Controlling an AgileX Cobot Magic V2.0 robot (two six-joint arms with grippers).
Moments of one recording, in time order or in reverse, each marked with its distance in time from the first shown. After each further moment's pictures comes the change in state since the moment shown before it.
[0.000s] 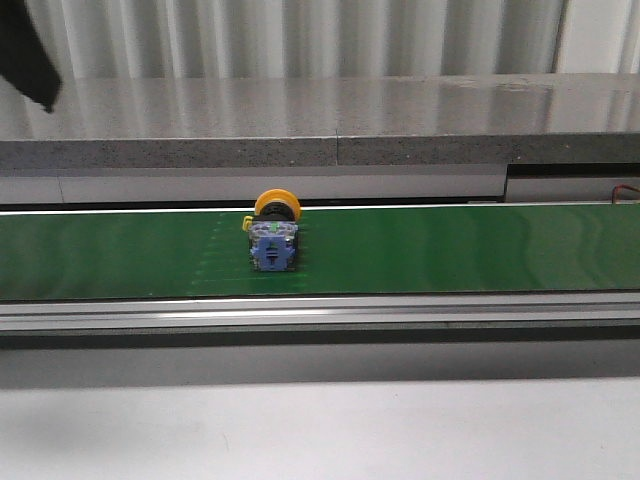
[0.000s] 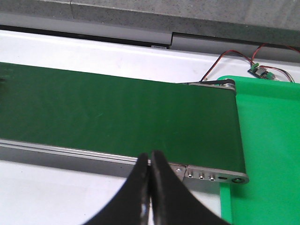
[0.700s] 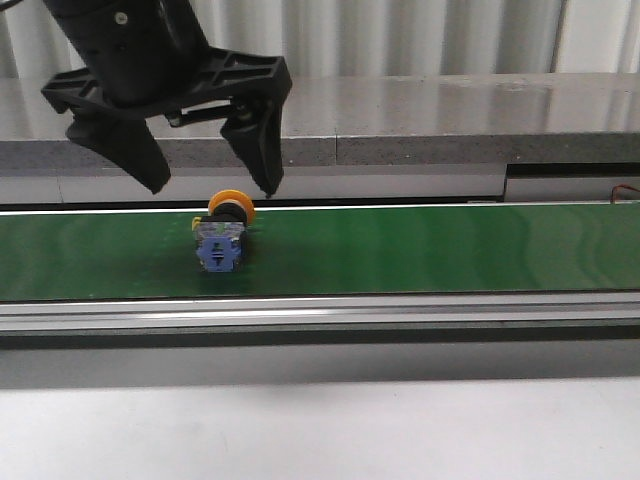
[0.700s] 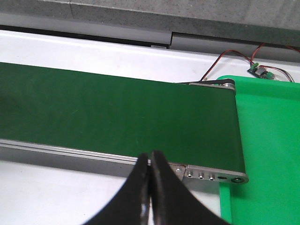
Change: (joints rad) left arm -0.299 0.434 -0.280 0.168 -0.021 -0.136; right arm 0.000 0.000 0.000 0.000 0.000 0.000
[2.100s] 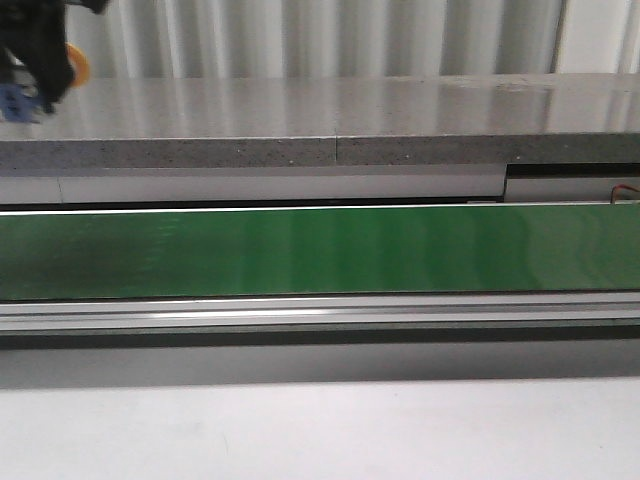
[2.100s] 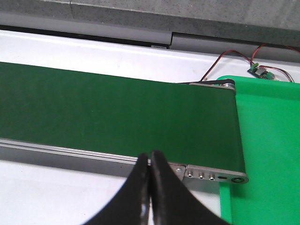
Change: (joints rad) left arm 0.276 -0.213 -0.003 0.275 0.143 -0.084; right arm 0.000 0.000 0.000 0.000 0.000 0.000
